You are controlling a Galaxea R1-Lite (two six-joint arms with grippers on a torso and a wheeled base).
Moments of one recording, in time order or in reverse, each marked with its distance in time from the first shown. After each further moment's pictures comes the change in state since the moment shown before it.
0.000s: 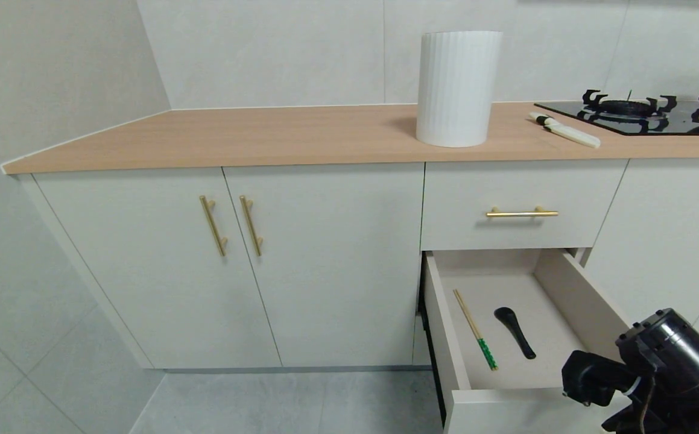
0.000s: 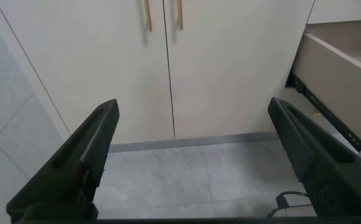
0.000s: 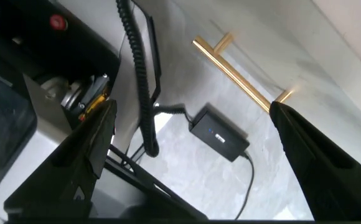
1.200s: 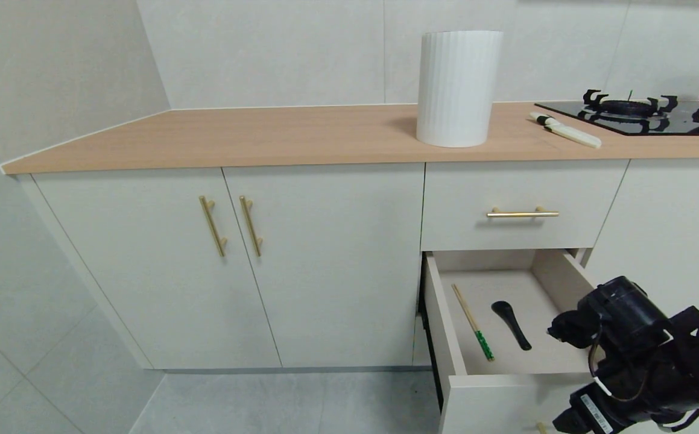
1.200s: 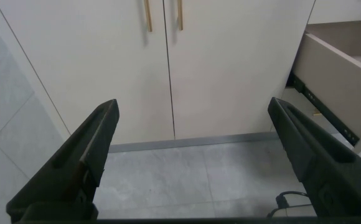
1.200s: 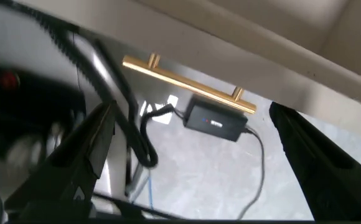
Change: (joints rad) left arm 0.000 0.000 0.000 0.000 0.000 0.000; right arm -0.139 0.213 -0.157 -0.012 -0.144 0.205
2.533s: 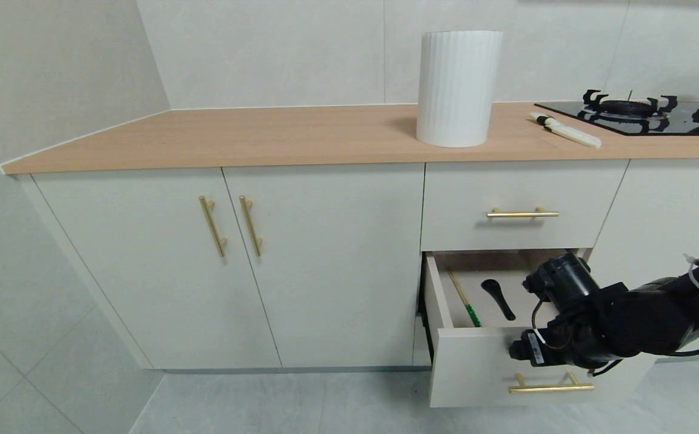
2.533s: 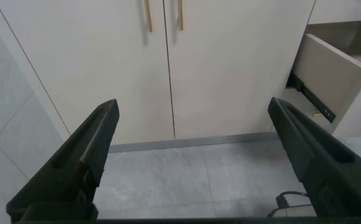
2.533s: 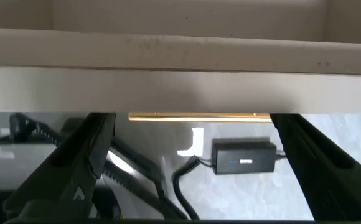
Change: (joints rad) left arm 0.000 0.000 0.000 0.000 0.000 0.000; right arm -0.034 0.246 -0.166 -0.256 -0.111 0.233
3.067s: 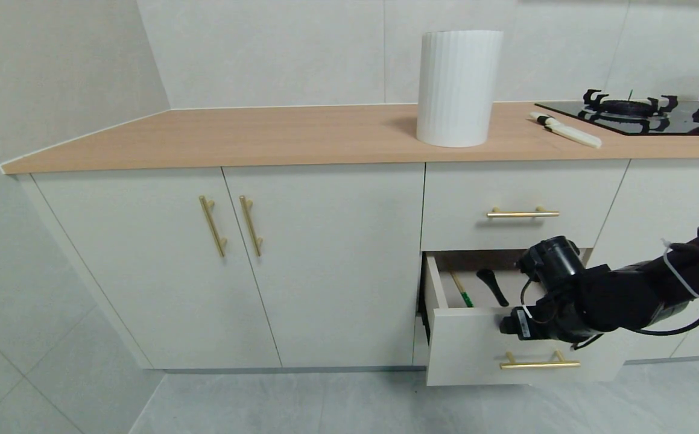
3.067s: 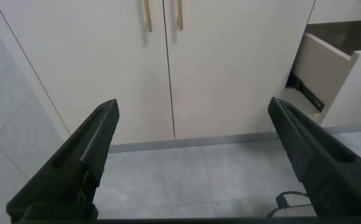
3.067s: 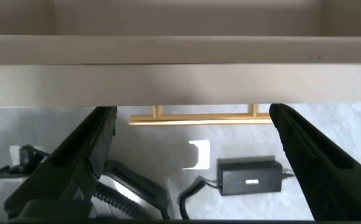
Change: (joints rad) left arm 0.000 0.000 0.000 0.000 0.000 0.000; right arm -0.041 0.074 -0.140 -0.005 0.004 -0.001
